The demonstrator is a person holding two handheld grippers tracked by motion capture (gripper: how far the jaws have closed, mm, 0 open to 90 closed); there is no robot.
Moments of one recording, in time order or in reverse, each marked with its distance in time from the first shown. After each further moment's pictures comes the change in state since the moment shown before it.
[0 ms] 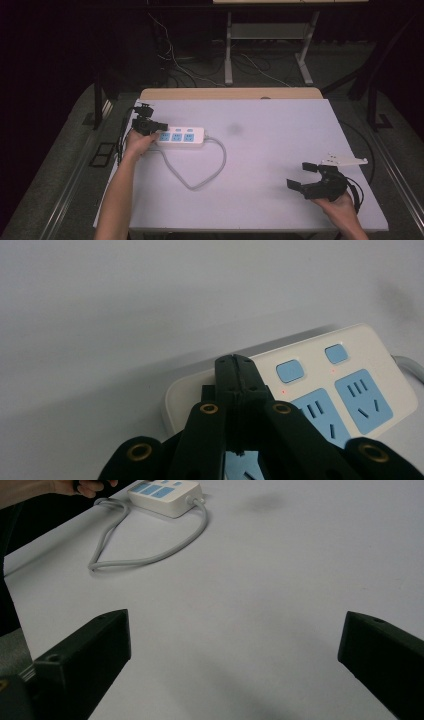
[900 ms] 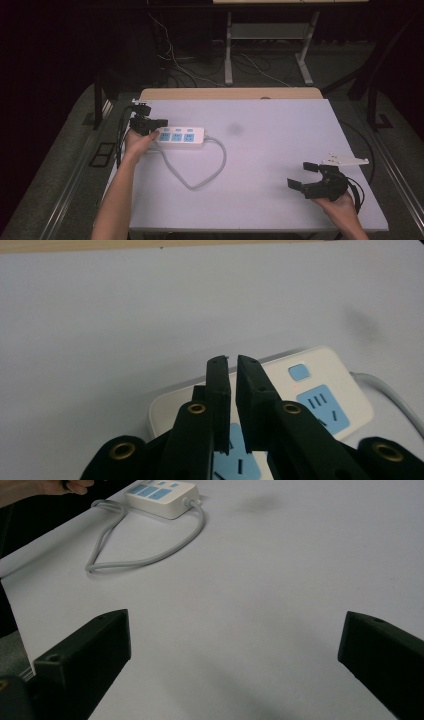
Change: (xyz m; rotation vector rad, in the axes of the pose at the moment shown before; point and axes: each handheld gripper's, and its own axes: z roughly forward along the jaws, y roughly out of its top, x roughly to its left) left arm -0.015 0.000 -0.023 -0.116 -0.005 0.035; right arm -0.001 0.000 -0.001 -0.003 -0.009 0.005
